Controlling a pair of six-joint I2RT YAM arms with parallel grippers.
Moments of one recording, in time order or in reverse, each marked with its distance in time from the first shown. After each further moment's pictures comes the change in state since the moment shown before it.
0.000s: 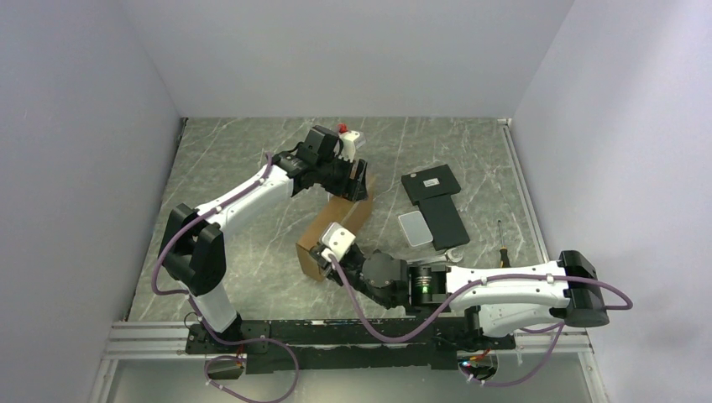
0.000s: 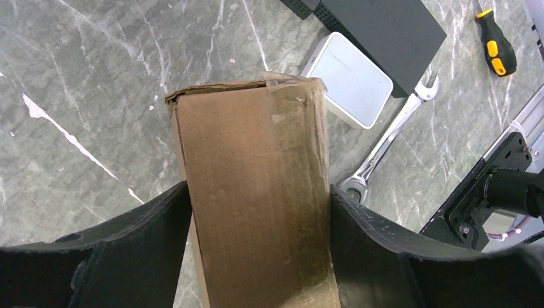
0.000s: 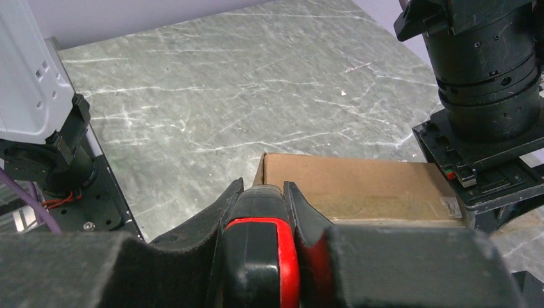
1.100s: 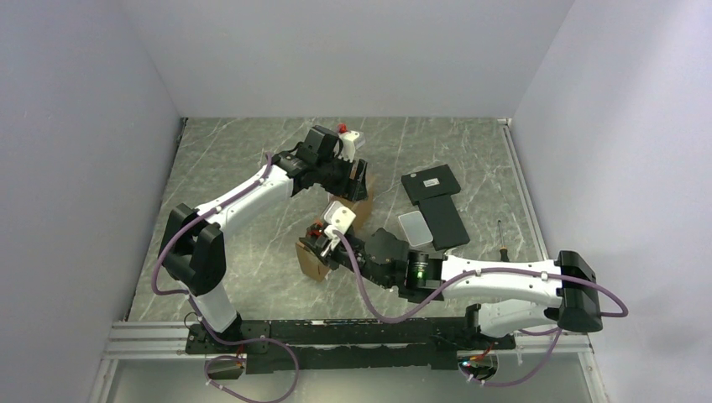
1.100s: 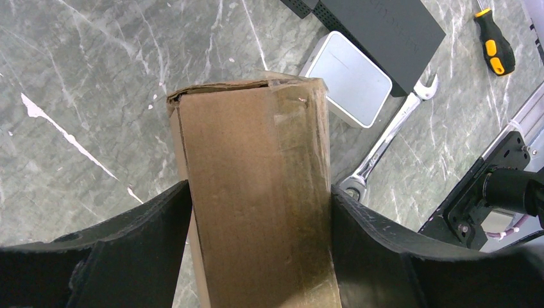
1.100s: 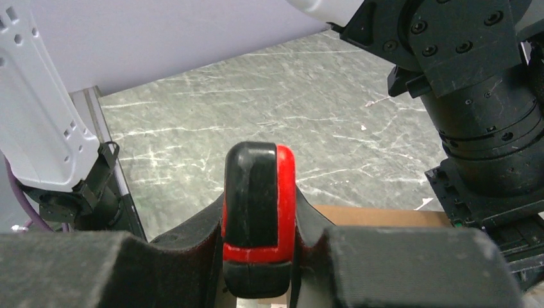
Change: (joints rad) left arm 0.000 0.000 0.000 0.000 0.004 -0.002; right arm -0.129 0.037 0.039 0.095 -0.208 0.043
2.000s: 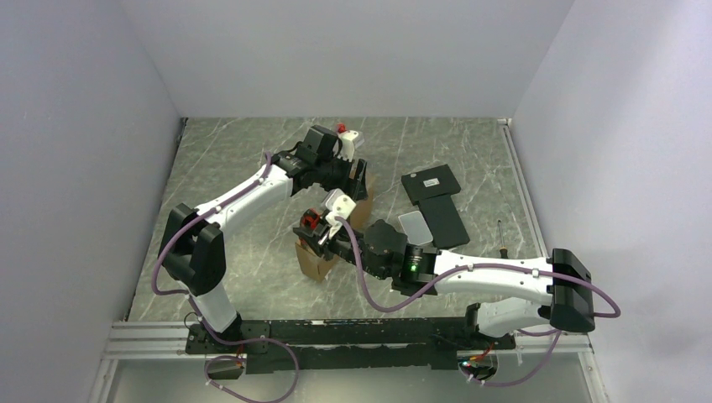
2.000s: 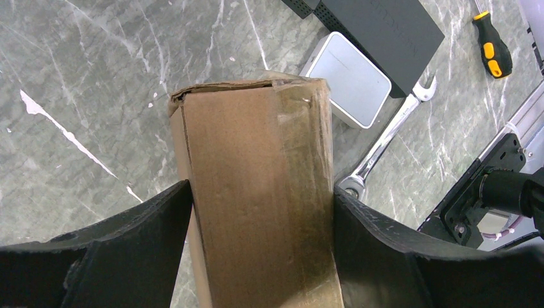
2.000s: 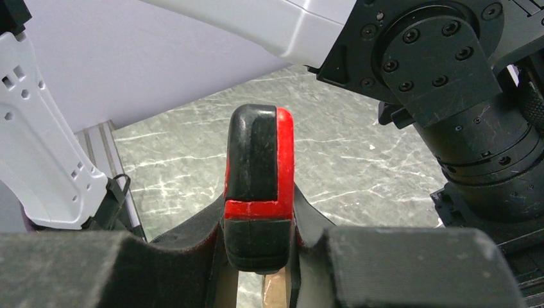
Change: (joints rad) left arm 0.001 0.000 0.000 -0.002 0.004 -0.011; right arm -0.045 0.039 0.013 0.098 -0.047 0.051
